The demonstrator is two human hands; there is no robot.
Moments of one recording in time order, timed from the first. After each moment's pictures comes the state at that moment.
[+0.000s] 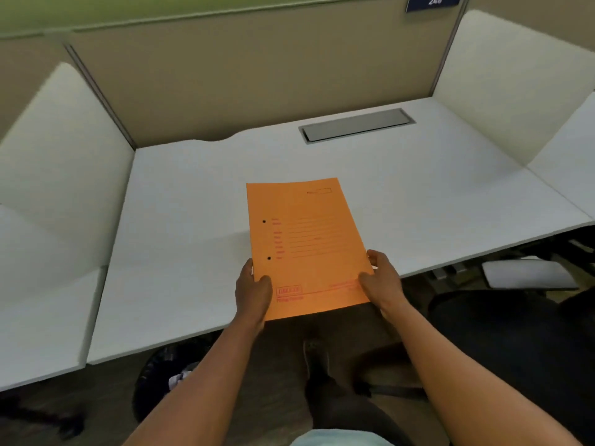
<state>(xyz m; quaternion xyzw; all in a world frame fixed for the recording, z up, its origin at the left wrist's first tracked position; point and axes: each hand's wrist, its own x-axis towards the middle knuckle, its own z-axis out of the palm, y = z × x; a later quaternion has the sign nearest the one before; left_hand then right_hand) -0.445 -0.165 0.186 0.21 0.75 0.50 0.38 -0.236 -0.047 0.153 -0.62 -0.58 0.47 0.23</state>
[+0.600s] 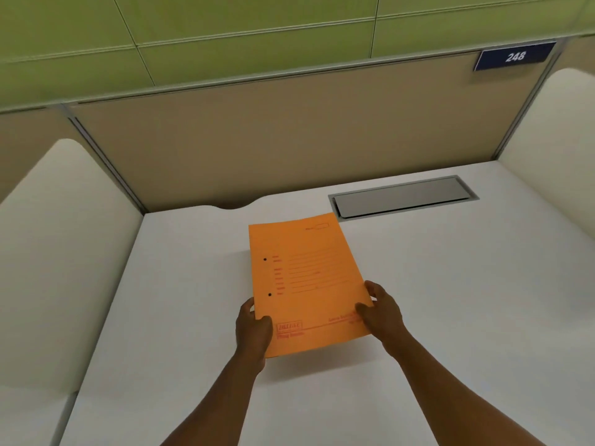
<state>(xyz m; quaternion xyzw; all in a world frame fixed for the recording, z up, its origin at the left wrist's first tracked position) -0.586 0.080 0.164 0.11 0.79 0.50 0.35 -0.386 0.216 0.161 -0.57 -0.65 0.47 0.17</state>
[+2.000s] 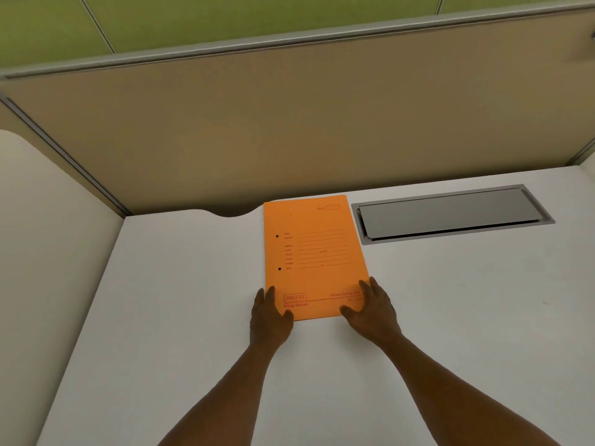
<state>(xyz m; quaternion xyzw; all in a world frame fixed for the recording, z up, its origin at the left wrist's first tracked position) -0.679 0.233 0.081 0.29 0.89 0.18 0.29 -0.500 0.356 0.068 -0.54 -0.78 0.32 -0.01</state>
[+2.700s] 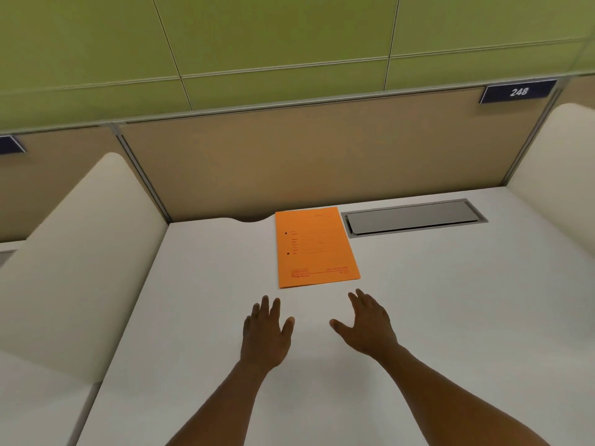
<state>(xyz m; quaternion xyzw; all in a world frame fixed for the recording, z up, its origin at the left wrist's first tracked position) -0.597 0.054 0.154 0.45 0.87 0.10 0.15 -0.411 0.191 0.151 -0.47 -0.85 0.22 0.02</state>
